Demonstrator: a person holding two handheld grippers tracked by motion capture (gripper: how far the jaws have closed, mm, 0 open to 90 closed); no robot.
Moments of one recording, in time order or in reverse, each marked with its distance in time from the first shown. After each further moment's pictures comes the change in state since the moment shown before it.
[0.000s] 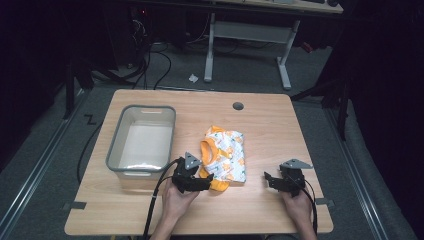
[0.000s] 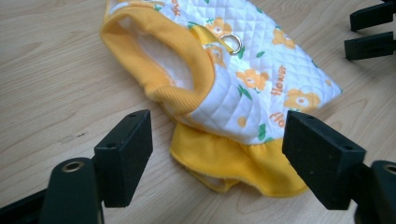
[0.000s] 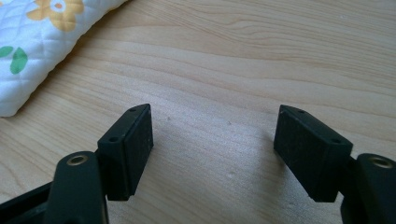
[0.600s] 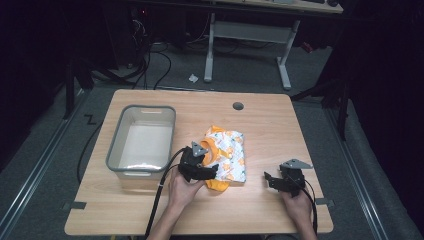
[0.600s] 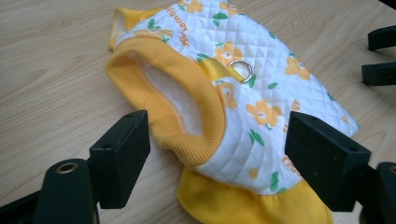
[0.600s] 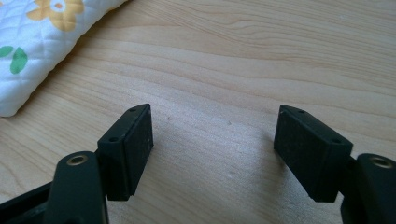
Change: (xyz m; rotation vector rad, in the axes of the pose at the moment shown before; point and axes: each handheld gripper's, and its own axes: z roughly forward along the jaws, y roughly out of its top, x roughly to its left) left arm 0.002 0.029 0.016 0.027 0.041 0.000; right arm 0.000 0.000 0.000 0.000 -0.001 0.000
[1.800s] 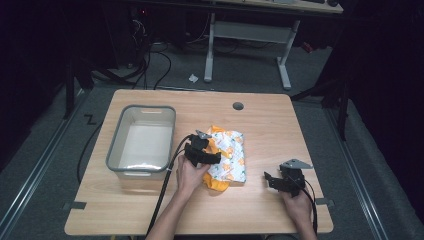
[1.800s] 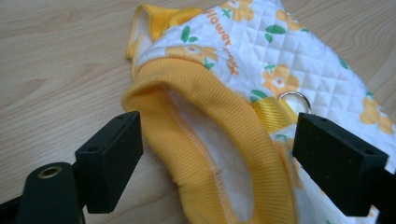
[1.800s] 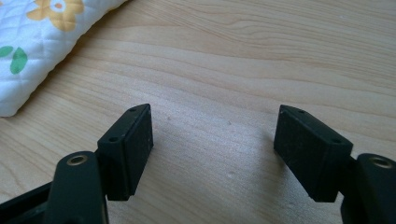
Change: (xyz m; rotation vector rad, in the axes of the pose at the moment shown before) left arm 0.023 0.022 0.054 0.077 0.056 -0.088; right arm 0.000 0.000 0.000 0.000 0.000 0.000
